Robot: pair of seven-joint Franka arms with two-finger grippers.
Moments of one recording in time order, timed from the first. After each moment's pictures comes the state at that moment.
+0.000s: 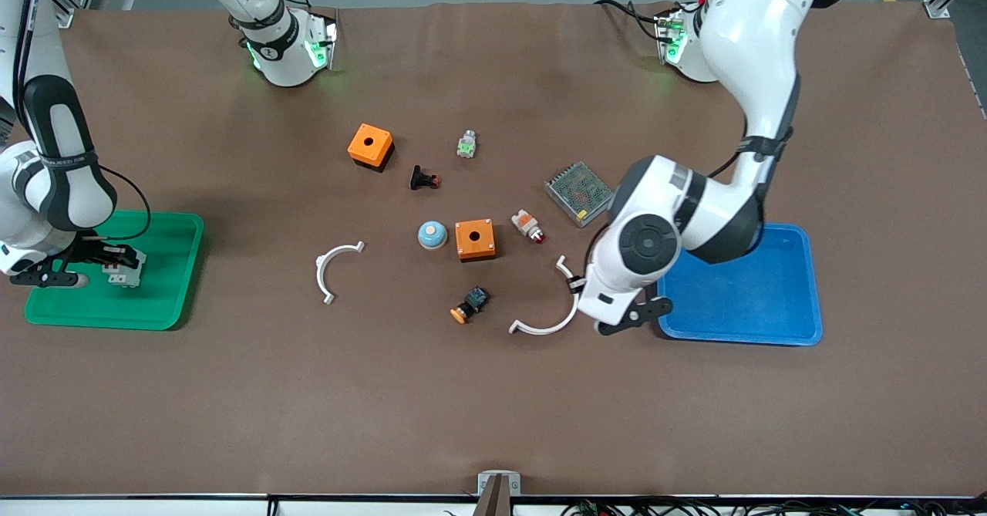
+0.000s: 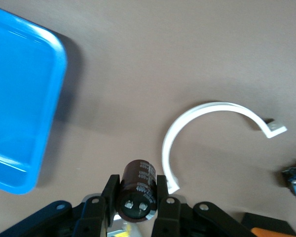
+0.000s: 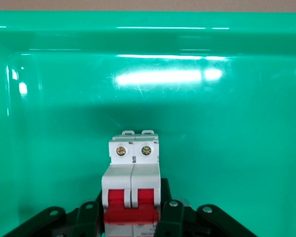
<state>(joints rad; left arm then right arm) -0.41 0.69 -0.07 -1.31 -0.01 1.86 -0.78 -0.20 0.53 -0.28 -1.98 0.23 2.49 -0.59</state>
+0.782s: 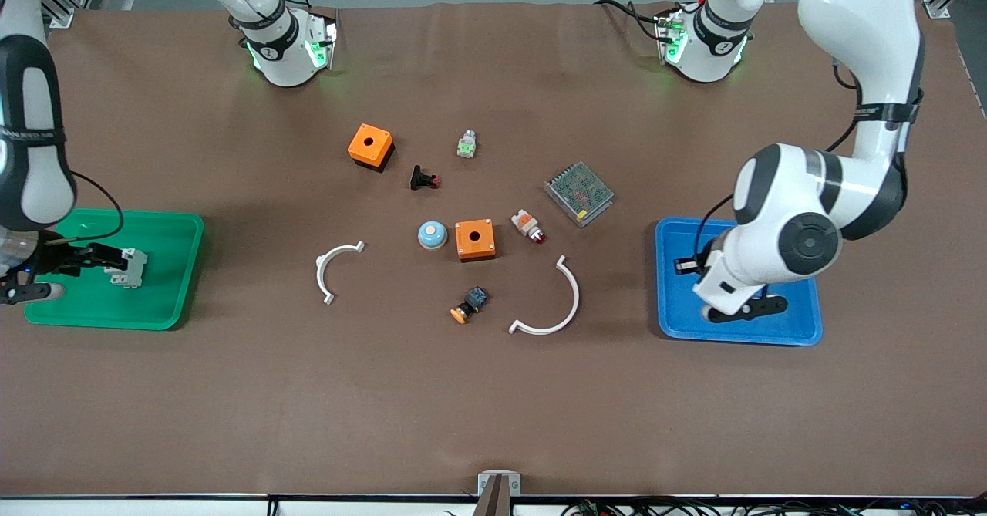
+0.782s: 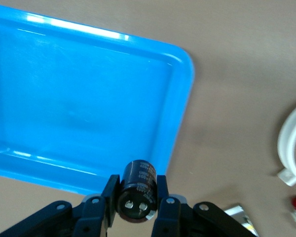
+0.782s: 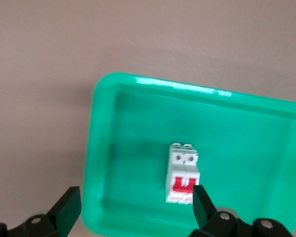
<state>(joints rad) -0.16 0.45 -0.07 -1.68 0.00 1.94 -0.36 -0.10 0.42 -0.27 -1.71 0.11 2.03 -0.52</state>
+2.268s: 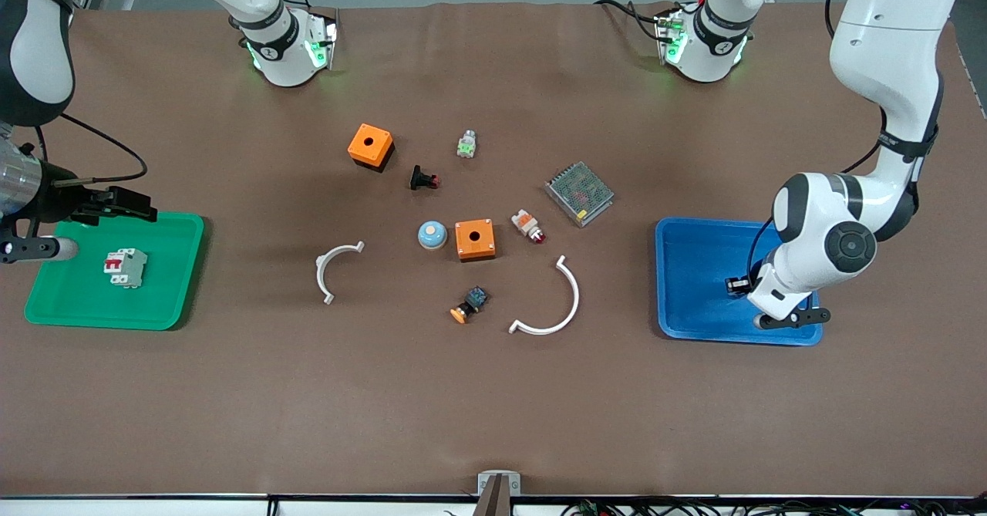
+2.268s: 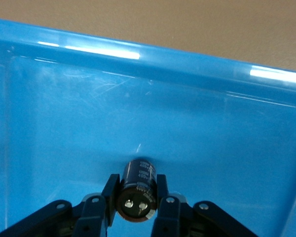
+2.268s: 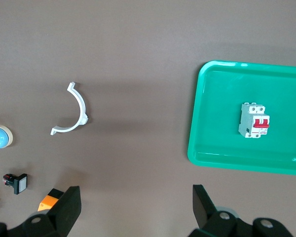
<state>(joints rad) 0.02 0.55 -0.07 -1.90 0.09 2.38 -0.22 0.16 0.16 -0.26 -1.61 0.07 1.63 -0.15</state>
